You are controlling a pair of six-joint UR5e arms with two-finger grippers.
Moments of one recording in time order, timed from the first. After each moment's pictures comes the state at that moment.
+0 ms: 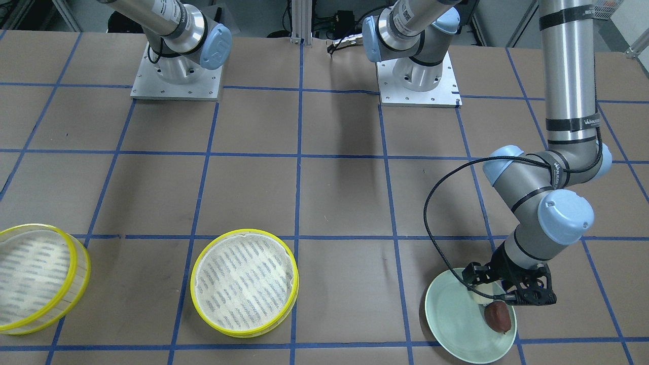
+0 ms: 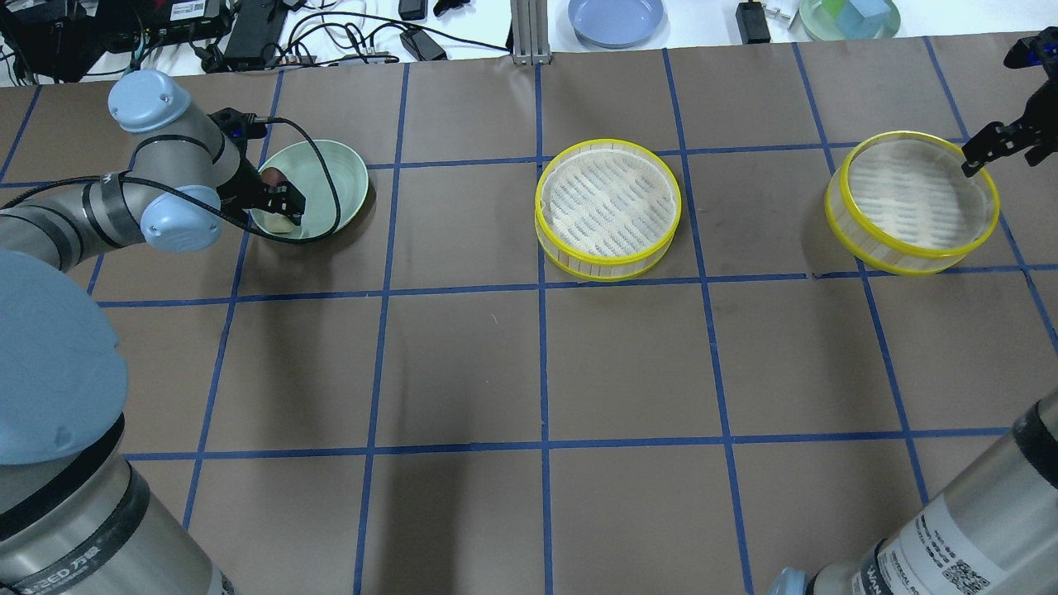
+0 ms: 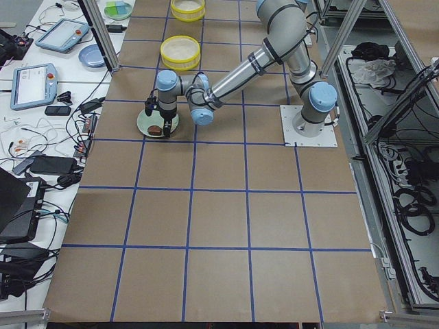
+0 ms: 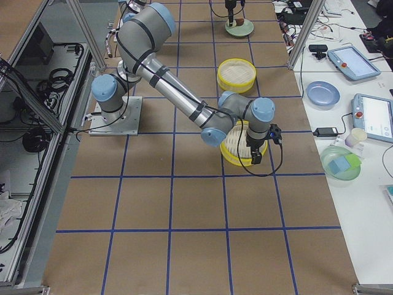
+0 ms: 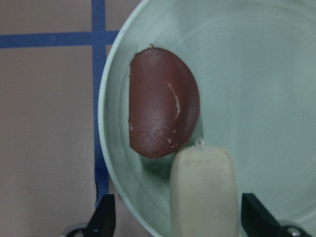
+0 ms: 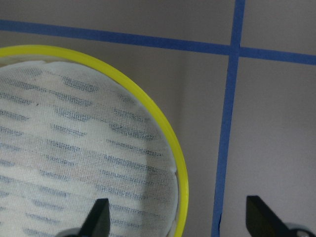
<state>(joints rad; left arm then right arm) -1.29 -2.14 -1.69 -0.75 1.55 0.28 0.98 -0.97 1.41 -2.10 -1.57 -0.71</state>
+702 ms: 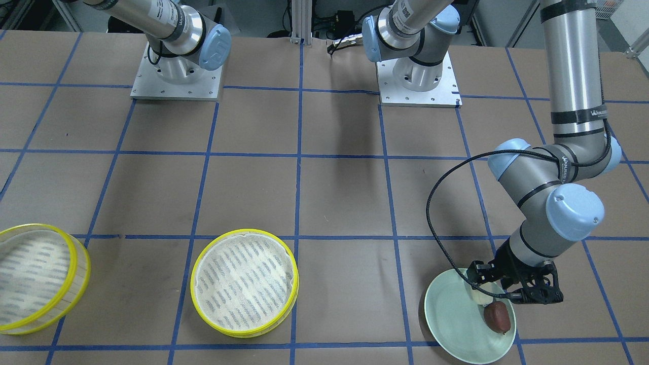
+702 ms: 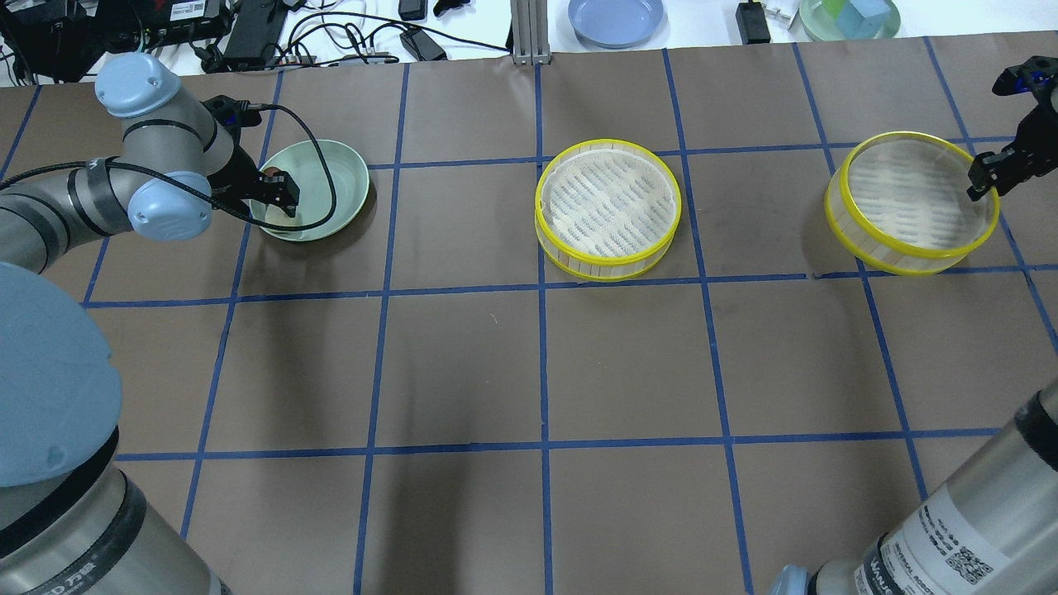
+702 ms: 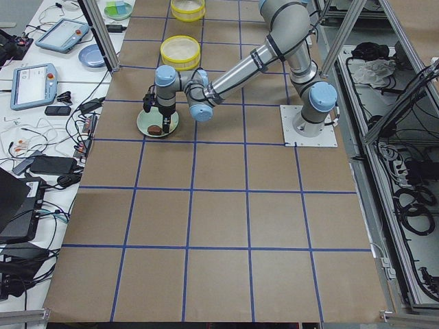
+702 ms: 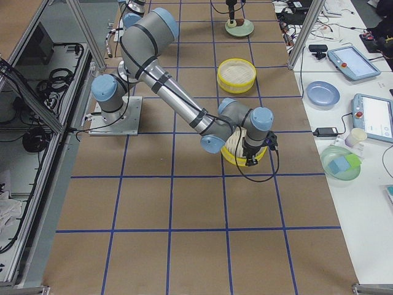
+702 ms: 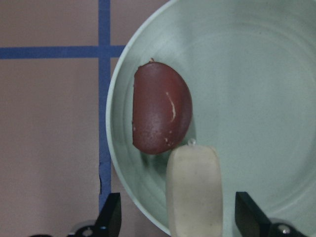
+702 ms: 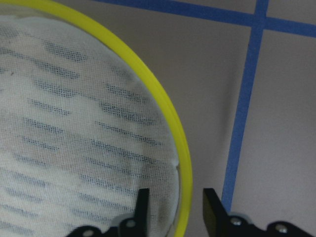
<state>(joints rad) -1.30 -2.11 -1.67 -0.81 1.54 0.27 0.96 -0.93 1.42 -2.09 -1.58 -0.76</state>
